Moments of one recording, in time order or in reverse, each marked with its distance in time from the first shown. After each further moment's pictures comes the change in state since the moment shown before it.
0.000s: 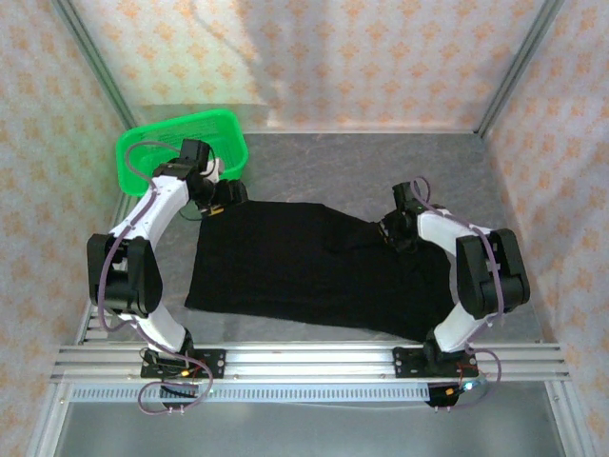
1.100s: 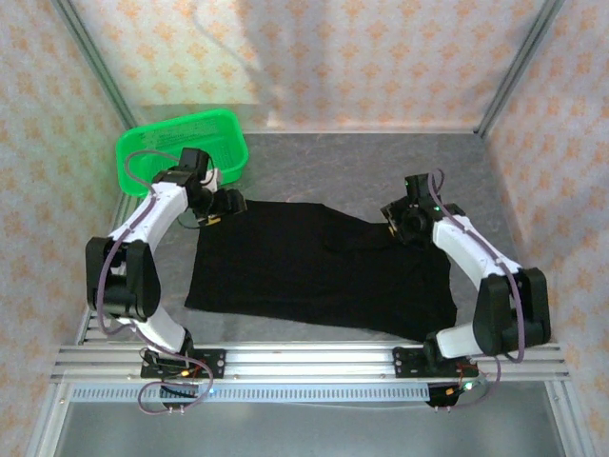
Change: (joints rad) left arm 0.006 -0.044 -0.078 -0.008 -0.016 0.005; right arm -0.003 -0.217 0.030 -0.062 -0.062 -0.003
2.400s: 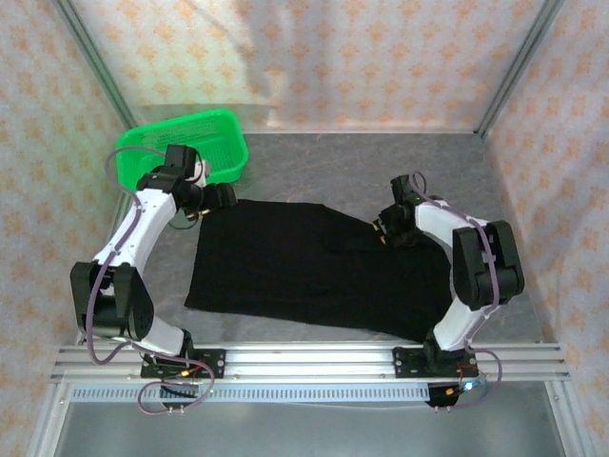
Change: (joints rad) left arm 0.026 -0.119 -0.010 -0.009 -0.054 0.005; right arm 0.001 0.281 0.068 -0.024 -0.019 -0.007
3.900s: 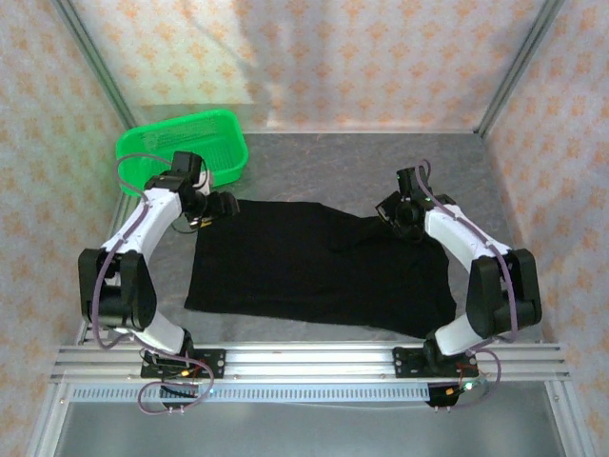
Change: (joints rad) left arm 0.004 0.080 -0.034 0.005 -0.003 0.007; right arm 0.024 -0.199 0.003 0.002 0.059 -0.165
